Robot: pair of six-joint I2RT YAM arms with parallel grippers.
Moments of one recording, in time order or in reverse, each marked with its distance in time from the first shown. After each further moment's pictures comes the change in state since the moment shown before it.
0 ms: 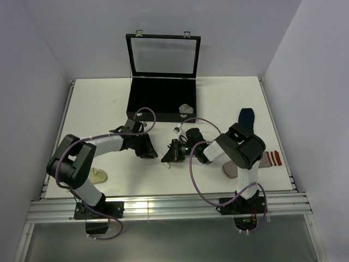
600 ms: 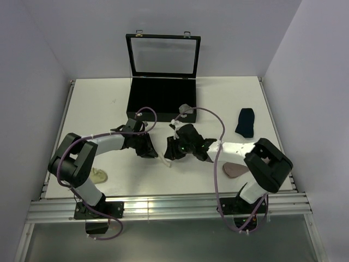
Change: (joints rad) left arm -0.005 0.028 0.023 -0.014 -0.008 0.008; right arm 0.125 -0.349 0.115 -0.613 0.410 -0.313
